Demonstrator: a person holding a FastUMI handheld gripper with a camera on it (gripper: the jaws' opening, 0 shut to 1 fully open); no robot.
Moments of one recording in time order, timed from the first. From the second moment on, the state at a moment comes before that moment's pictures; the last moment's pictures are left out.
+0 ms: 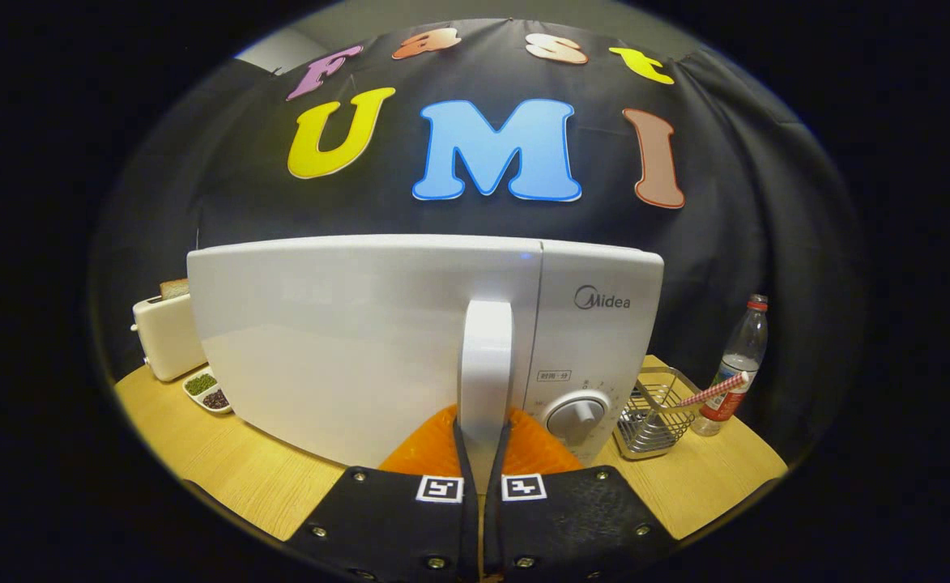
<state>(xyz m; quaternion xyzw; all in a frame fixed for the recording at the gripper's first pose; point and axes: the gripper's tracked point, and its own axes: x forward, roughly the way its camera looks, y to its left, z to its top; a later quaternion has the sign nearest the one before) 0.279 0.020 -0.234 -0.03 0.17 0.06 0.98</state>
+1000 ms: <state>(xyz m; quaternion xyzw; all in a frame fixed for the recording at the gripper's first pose) 0.108 0.083 -0.219 -0.02 0.19 0.06 0.98</state>
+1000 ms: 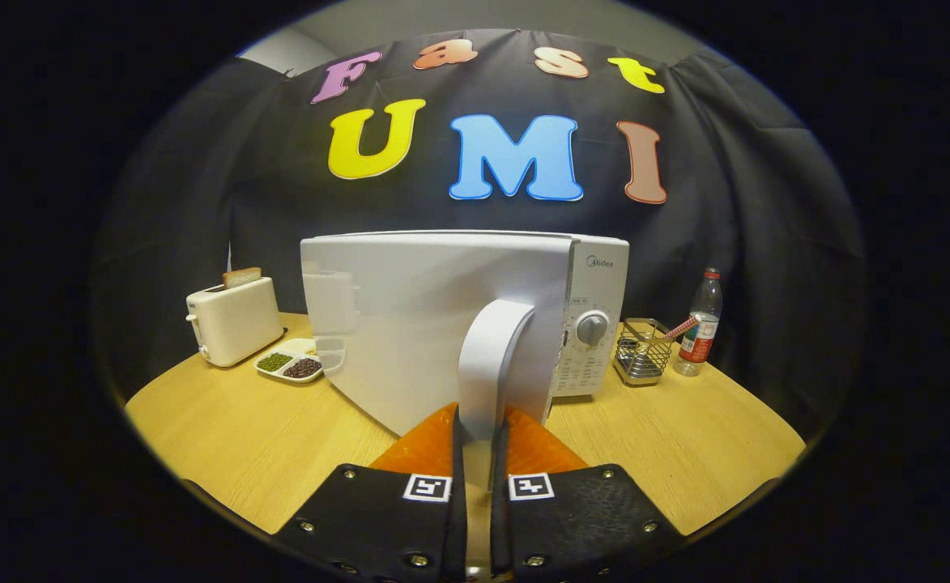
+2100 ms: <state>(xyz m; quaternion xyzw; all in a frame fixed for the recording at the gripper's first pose) -0.008 0.245 -0.218 -0.07 0.20 0.16 0.97</state>
